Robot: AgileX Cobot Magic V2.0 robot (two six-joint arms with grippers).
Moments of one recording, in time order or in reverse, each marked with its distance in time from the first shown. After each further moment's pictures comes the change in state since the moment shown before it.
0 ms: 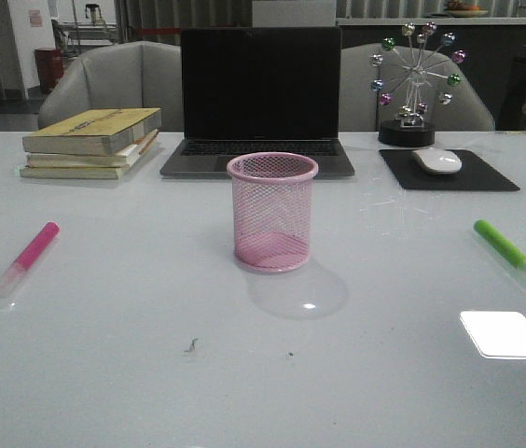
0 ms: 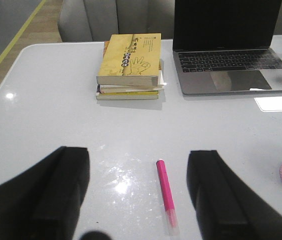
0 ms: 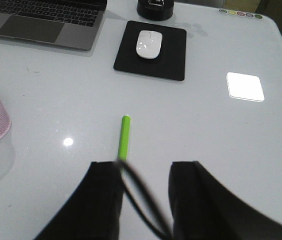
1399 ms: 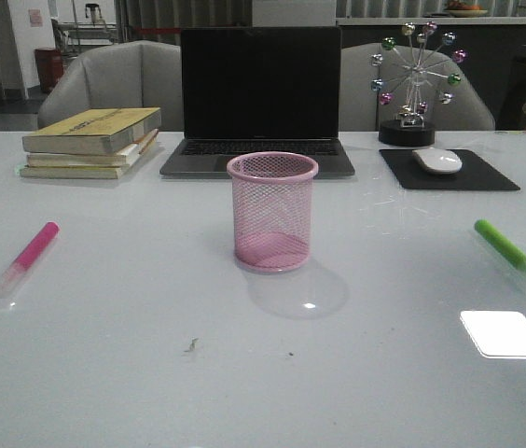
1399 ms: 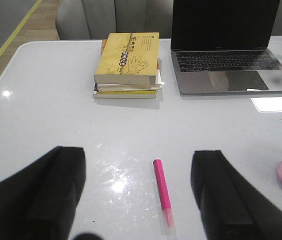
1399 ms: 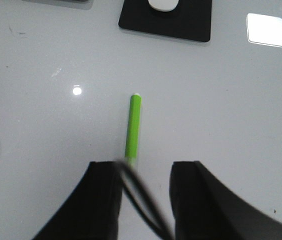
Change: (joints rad) left arm 0.000 0.000 0.002 -0.008 0.001 0.000; right arm 0.000 0.452 -0.171 0.028 -0.059 0.000
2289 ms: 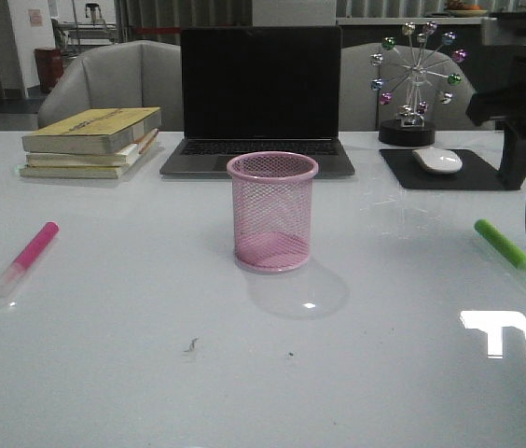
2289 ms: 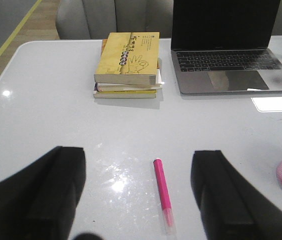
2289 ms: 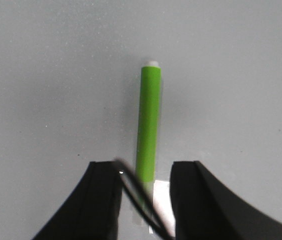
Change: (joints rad) left arm 0.000 0.000 0.000 0.000 0.001 0.000; right arm 0.000 0.612 -0.390 0.056 0.222 0.000
